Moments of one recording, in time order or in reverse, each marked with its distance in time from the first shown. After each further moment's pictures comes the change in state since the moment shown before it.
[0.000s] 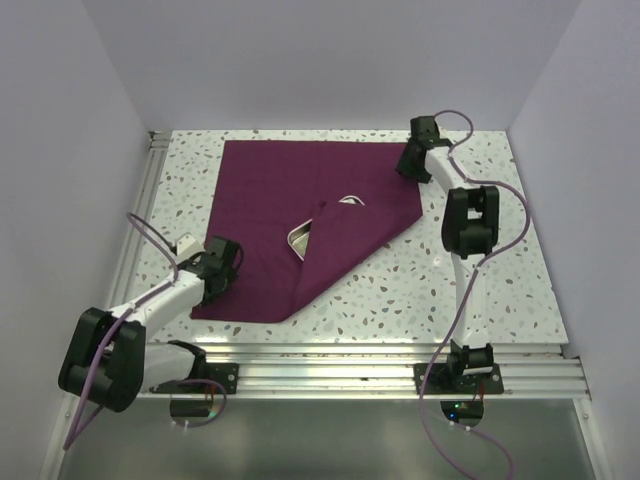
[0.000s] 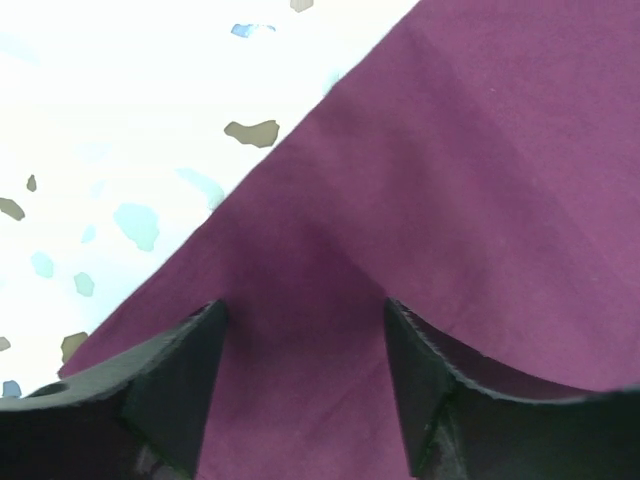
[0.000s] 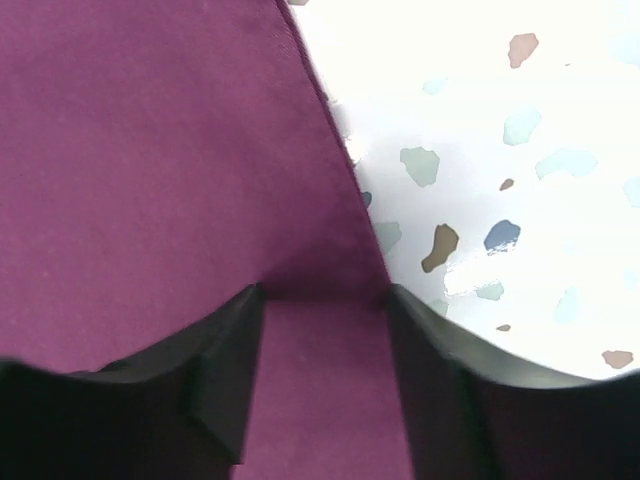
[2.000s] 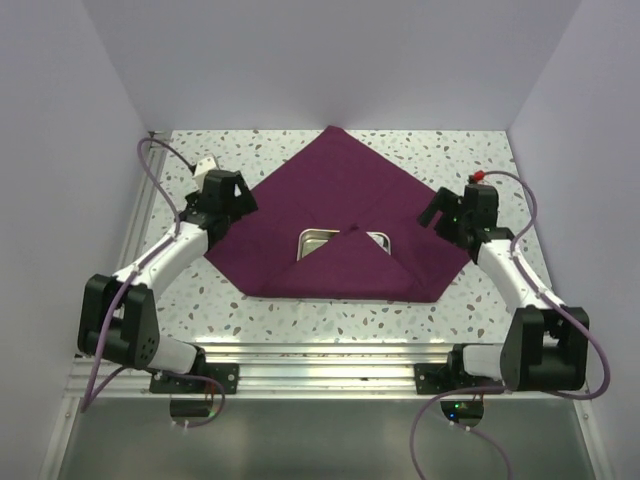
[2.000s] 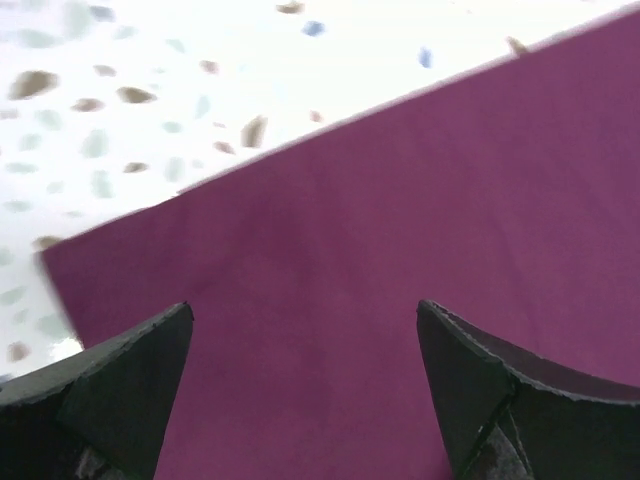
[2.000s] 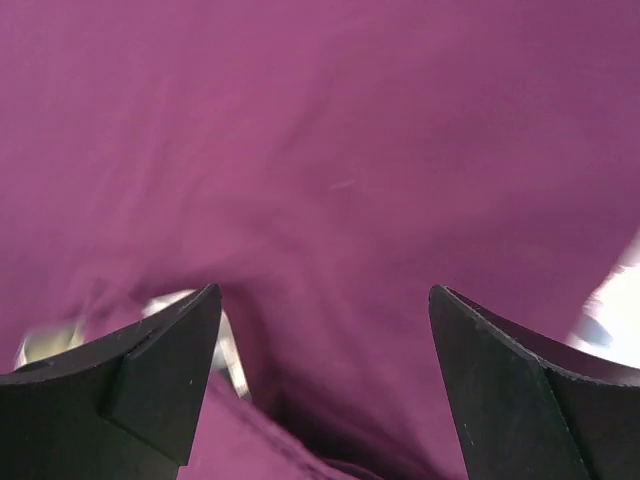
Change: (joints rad) left arm 0.059 0.254 0.475 0.231 0.097 0.417; right arm -0.108 -1.194 -1.297 0.304 -0.177 0.051
